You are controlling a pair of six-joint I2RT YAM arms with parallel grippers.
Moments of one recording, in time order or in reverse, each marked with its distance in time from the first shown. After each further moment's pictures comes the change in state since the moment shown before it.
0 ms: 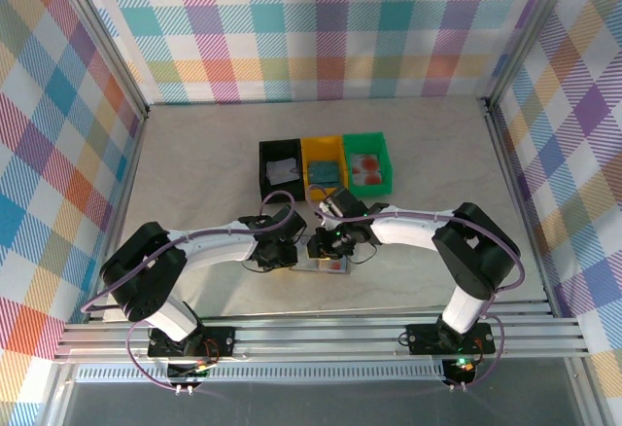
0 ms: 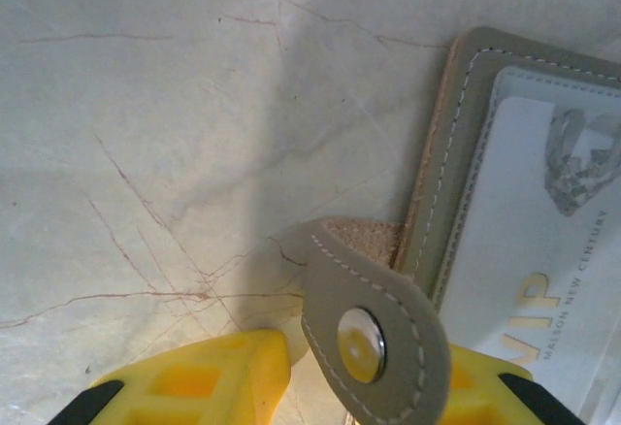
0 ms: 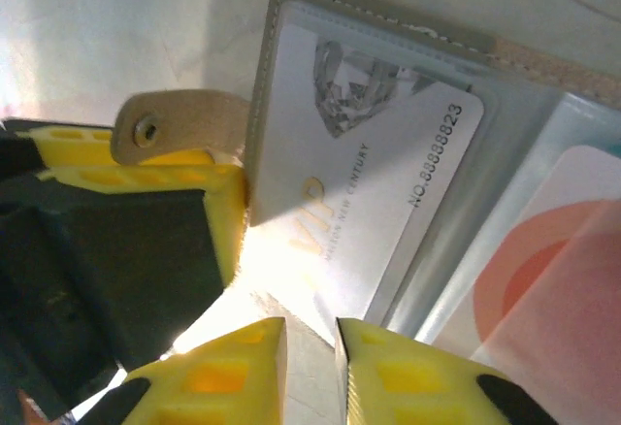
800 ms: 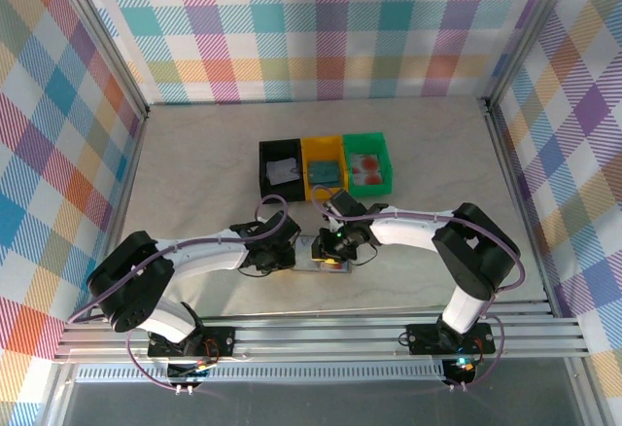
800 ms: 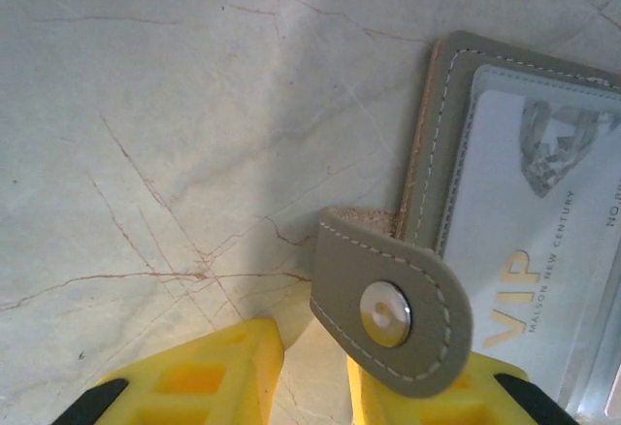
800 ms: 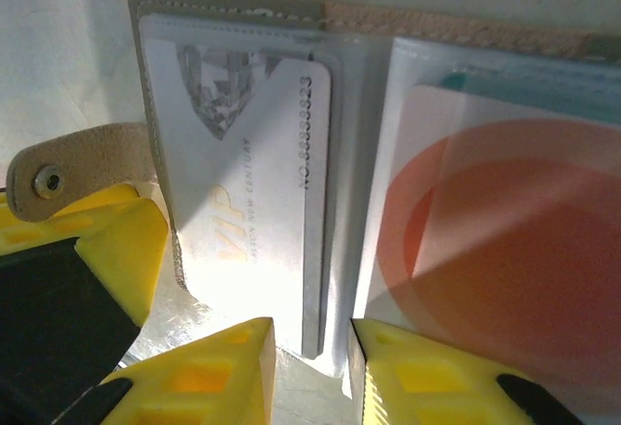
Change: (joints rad) left arm -0.008 -0.105 -0.077 0.083 0.000 -0.031; right arm 0.018 0.001 0.000 -0.068 0.091 0.157
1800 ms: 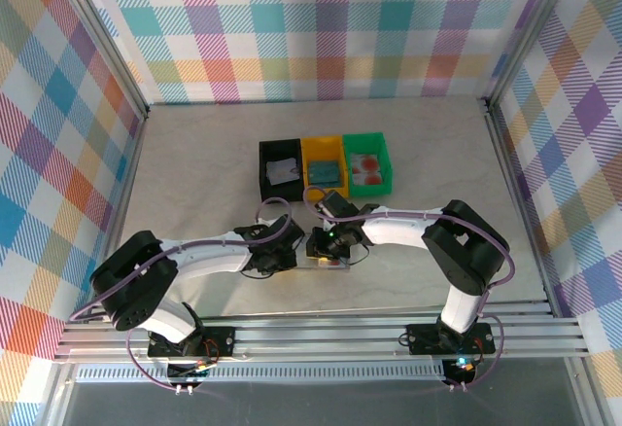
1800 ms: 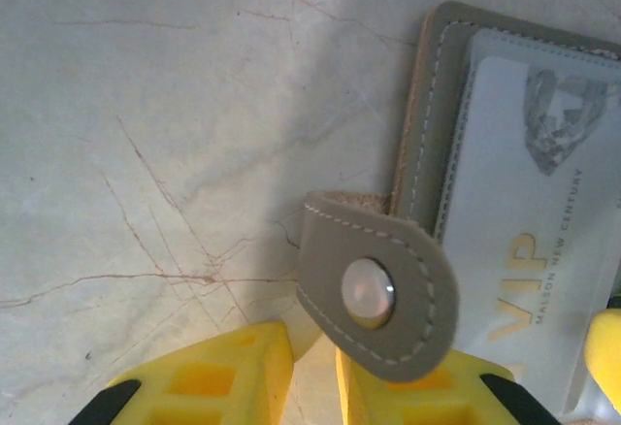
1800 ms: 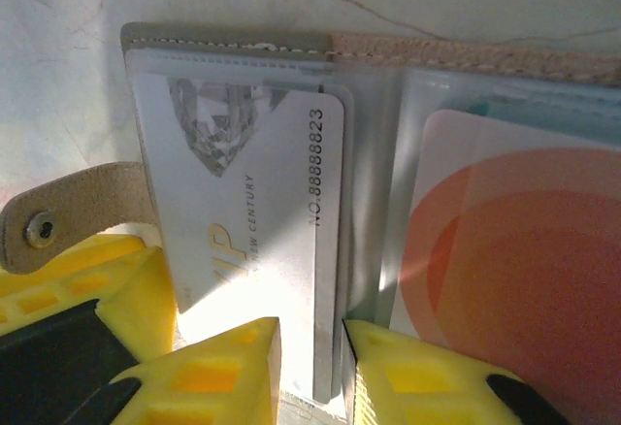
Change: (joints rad) left arm -0.055 0.053 -0.003 0.011 -0.085 -0.049; right arm 0.026 0.059 0.038 0.055 0.070 0.022
